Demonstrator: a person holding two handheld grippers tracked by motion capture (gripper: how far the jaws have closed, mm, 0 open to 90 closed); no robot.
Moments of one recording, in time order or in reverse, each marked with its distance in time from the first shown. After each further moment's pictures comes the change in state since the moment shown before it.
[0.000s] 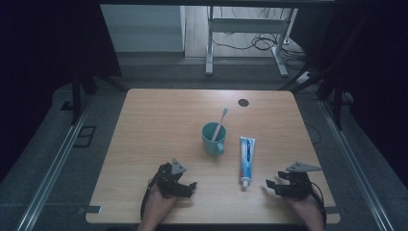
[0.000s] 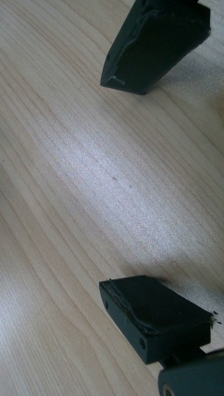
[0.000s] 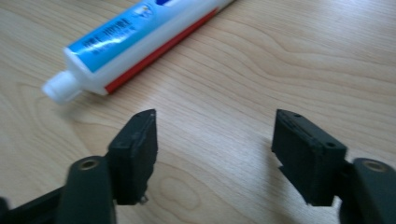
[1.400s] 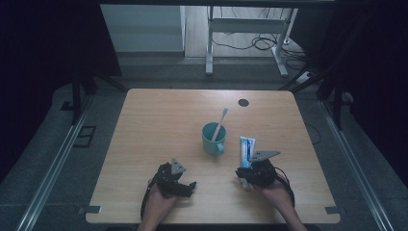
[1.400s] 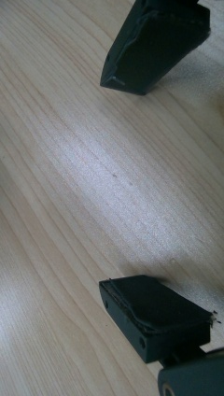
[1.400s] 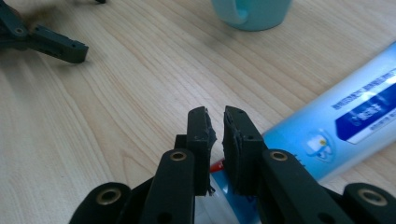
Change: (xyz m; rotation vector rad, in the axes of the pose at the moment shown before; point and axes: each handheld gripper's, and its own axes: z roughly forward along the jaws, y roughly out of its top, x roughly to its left) left arm 0.000 0.000 0.000 -0.003 0.007 -0.009; right arm 0.066 0.064 0.054 0.045 0.222 -0.188
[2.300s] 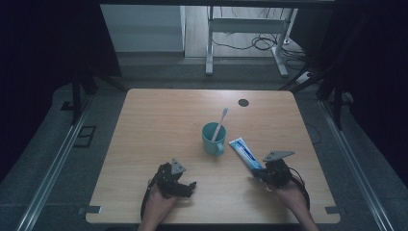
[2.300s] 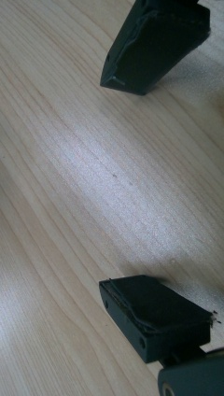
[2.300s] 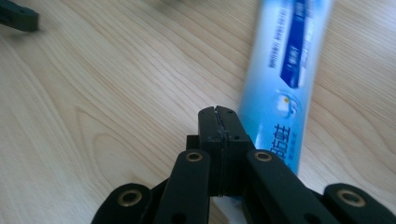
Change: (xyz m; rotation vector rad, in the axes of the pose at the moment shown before) left arm 0.000 0.000 0.000 0.004 0.001 0.003; right arm -0.026 -0.020 -0.028 0.058 -0.096 0.029
